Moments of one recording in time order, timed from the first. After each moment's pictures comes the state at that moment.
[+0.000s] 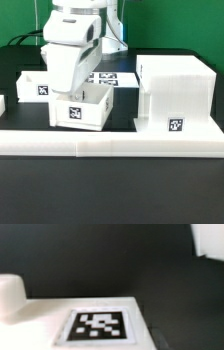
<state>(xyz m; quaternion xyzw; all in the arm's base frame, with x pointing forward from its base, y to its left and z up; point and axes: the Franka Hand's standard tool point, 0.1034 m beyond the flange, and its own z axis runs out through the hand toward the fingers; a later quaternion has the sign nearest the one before) 0.512 -0.054 0.026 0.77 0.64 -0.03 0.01</state>
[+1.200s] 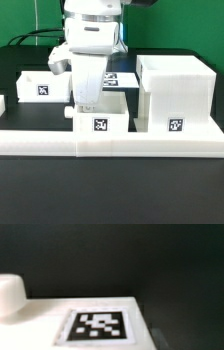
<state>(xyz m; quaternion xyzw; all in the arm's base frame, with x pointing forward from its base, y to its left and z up) 0.539 -0.040 0.020 0.72 0.70 -0.03 0.01</state>
